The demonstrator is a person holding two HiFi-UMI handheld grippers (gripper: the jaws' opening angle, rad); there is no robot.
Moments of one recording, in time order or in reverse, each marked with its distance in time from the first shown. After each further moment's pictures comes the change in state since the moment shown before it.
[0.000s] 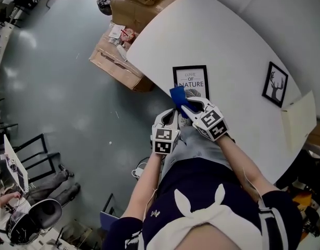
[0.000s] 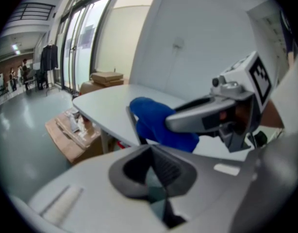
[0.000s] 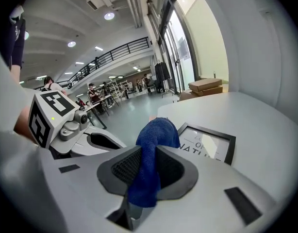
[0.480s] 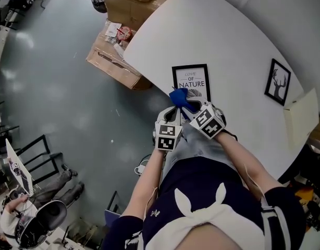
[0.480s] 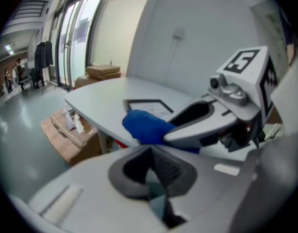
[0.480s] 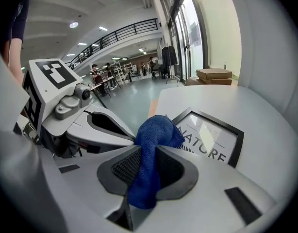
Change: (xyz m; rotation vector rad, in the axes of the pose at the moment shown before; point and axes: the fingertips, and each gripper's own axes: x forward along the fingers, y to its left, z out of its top) left arm 0.027 0.003 -0.005 0.017 0.074 -0.025; right arm 0.026 -0.009 -0.035 -0.113 0.200 0.008
